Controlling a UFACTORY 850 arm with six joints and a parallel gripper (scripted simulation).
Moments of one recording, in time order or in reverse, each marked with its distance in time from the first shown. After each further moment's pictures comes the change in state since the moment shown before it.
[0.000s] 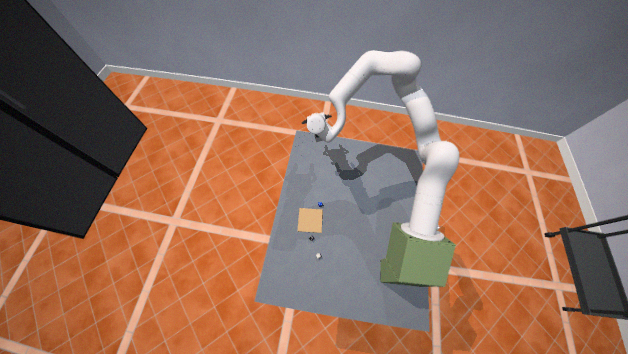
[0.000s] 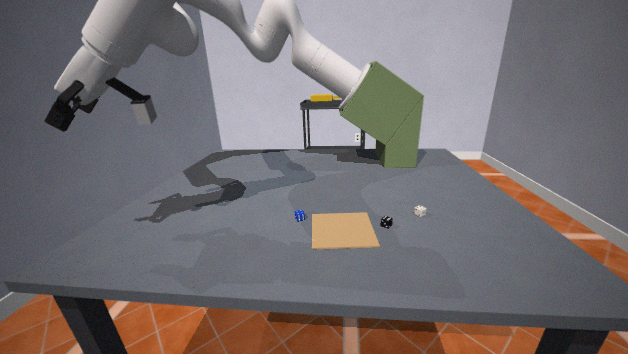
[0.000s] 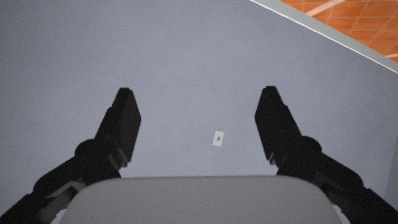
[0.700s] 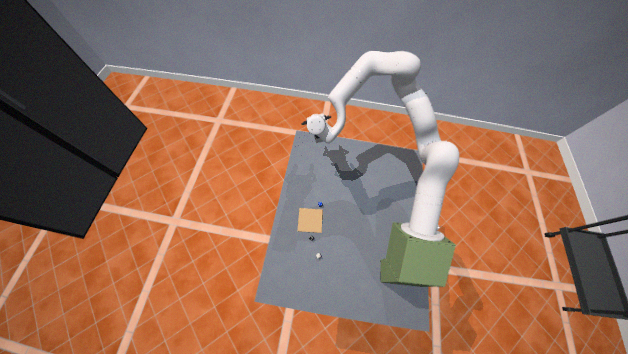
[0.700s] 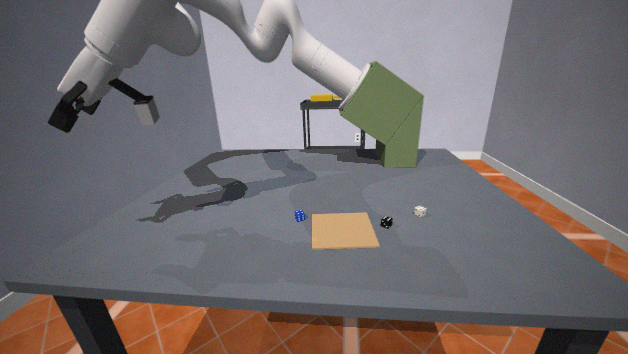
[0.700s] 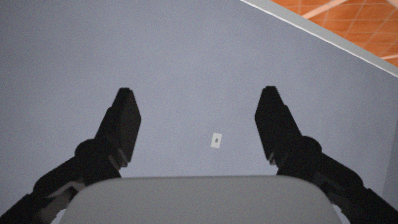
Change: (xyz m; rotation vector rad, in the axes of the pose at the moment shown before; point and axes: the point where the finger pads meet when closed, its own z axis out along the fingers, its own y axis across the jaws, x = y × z) arm 0.005 0.003 -0.002 -0.010 0.010 -0.003
